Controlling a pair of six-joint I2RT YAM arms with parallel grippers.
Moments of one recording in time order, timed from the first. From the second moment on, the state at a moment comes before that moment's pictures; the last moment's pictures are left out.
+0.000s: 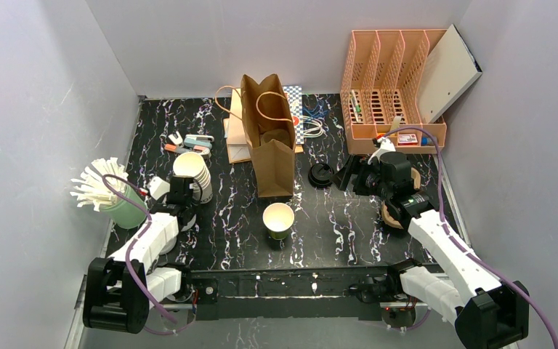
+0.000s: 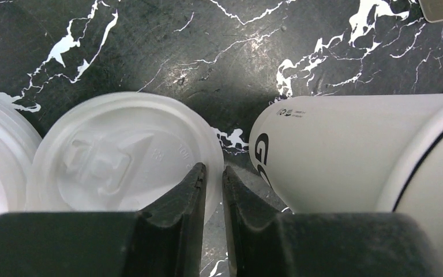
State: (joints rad) left arm -0.12 1.08 0.45 -0.34 -0.41 -1.02; right arm 0.37 0.93 0.67 -0.27 -0.18 0.52
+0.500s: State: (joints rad) left arm -0.12 1.01 0.52 -0.46 -0.45 -1.03; right arm 0.37 0.93 0.67 -0.27 -0.18 0.52
